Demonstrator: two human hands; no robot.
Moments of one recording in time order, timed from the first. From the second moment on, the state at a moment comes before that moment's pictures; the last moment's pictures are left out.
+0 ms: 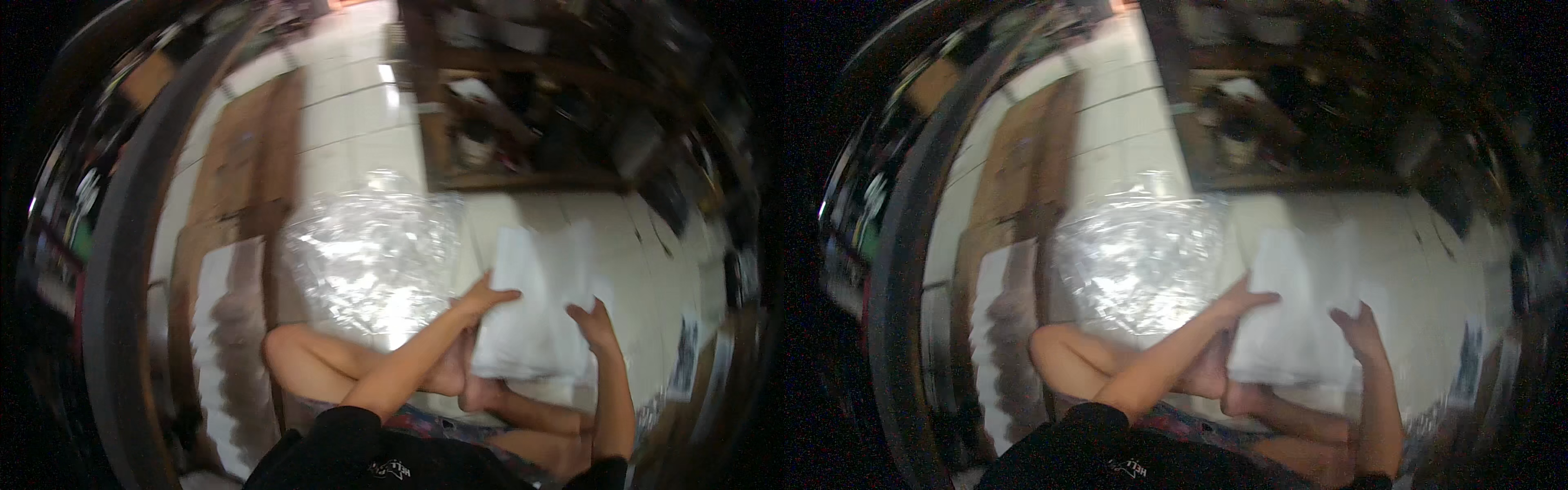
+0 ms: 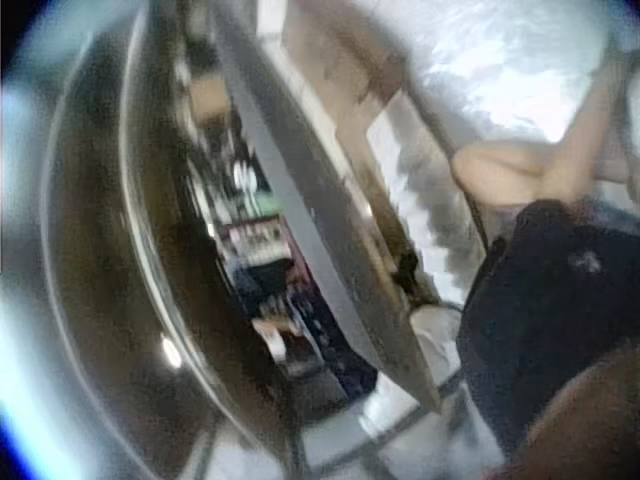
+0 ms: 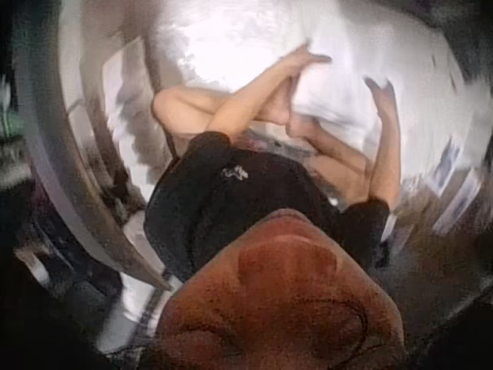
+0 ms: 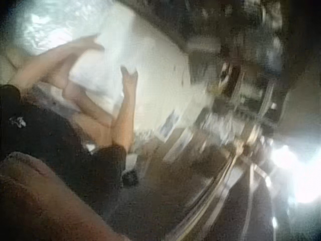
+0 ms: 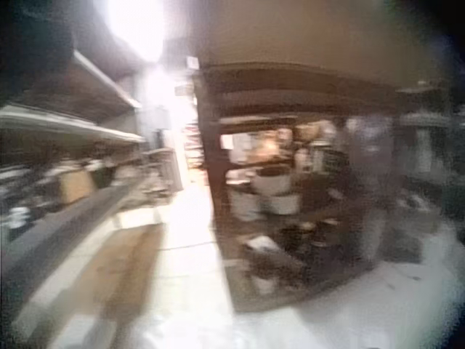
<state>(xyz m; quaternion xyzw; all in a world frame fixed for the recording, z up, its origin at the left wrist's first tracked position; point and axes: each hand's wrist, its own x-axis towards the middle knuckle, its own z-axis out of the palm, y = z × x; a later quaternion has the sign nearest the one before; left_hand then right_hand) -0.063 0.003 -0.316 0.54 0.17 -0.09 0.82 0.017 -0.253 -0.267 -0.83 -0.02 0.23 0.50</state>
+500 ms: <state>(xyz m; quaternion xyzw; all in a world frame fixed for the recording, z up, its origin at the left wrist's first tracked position) -0.033 0.023 -0.302 0.71 0.03 0.16 0.69 0.003 -0.219 -0.304 -0.76 -0.10 0.07 0.63</state>
